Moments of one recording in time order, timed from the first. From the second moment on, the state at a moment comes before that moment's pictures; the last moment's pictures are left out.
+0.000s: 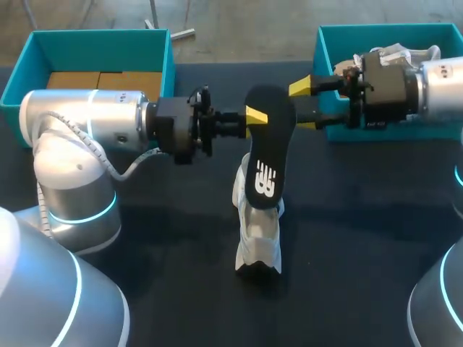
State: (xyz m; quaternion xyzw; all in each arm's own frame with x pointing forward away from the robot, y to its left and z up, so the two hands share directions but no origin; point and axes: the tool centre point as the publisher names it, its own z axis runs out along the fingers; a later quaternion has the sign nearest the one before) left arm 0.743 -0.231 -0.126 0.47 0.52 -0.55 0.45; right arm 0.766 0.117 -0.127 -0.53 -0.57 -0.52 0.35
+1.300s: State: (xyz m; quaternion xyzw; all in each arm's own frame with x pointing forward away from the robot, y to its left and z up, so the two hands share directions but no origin) left arm 0.704 -0.230 -0.123 0.43 0.53 -0.63 0.38; right arm 0.762 0.082 -0.141 -0.40 -0.73 -0.52 0.18
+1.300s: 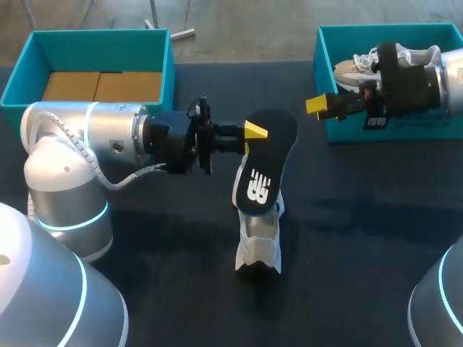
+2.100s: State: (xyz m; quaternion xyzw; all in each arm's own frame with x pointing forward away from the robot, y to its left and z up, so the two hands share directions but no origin) left arm 0.665 -0.219 -0.110 0.34 0.54 -0.71 0.31; right arm 0.730 0.045 -0.156 -0.21 -0.86 -0.46 0.06
